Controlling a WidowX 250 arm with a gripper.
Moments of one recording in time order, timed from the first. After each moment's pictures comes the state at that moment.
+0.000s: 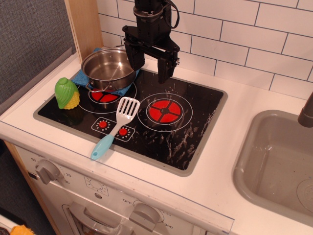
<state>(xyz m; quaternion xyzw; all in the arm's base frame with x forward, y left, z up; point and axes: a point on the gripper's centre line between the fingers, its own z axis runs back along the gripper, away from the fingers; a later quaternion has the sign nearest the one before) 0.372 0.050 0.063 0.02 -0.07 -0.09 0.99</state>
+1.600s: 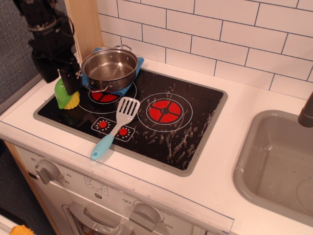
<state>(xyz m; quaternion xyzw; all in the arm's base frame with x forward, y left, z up) 0.291 0.179 0.046 0.01 -0.05 -0.07 1.00</state>
